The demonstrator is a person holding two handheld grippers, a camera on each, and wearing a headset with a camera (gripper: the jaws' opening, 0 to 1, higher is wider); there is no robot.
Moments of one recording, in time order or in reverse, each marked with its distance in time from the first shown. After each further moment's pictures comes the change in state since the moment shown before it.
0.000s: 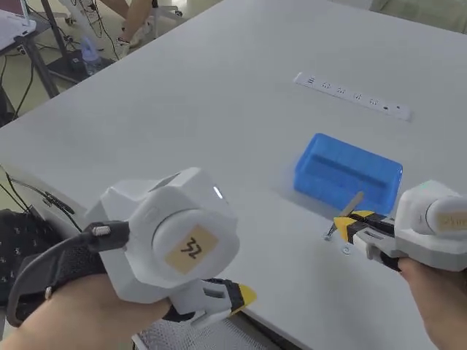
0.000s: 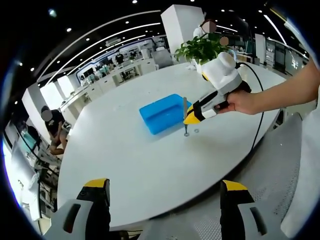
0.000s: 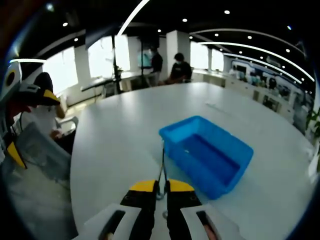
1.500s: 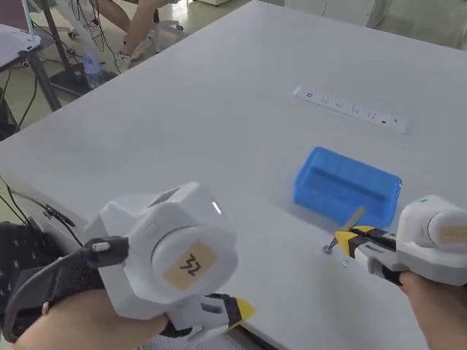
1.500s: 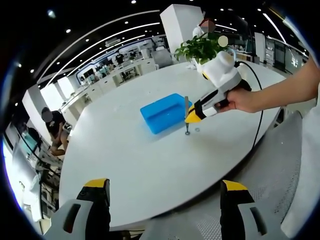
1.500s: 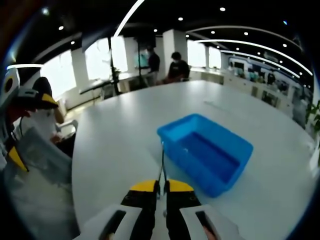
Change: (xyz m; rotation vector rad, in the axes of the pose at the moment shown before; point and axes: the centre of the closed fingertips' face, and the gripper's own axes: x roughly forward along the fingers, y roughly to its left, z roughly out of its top) left arm -0.002 0.002 -0.001 0.011 0.003 0.006; right arm -0.002 -0.004 0.001 0.056 -0.006 -0.006
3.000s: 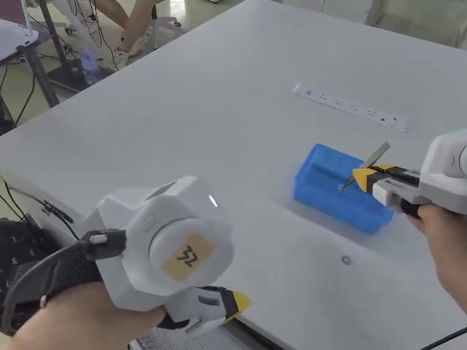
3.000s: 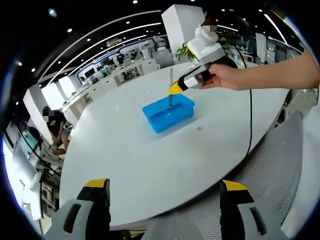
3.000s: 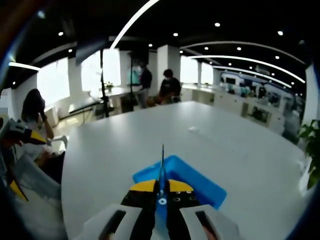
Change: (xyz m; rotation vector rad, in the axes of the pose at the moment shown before) left arm -0.001 0.006 -0.004 -0.004 -0.004 0.008; right arm -0.006 -0.044 0.088 -0.032 -0.134 -0.096
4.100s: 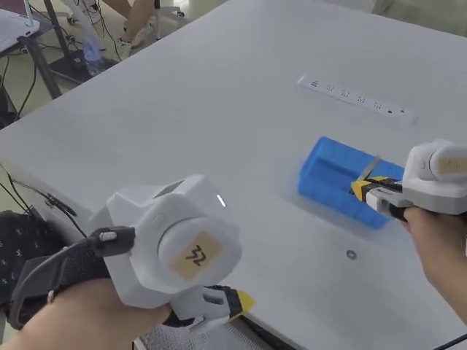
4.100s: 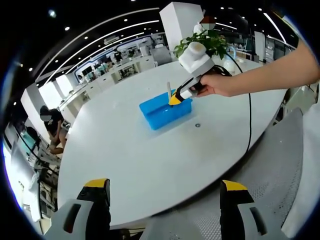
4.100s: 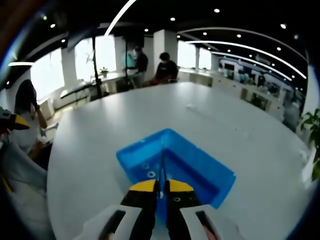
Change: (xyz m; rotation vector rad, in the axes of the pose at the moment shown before) left arm 0.006 -0.003 -0.005 0.007 0.027 -0.023; right arm 0.039 -0.012 -0.053 0.013 0.146 -0.023
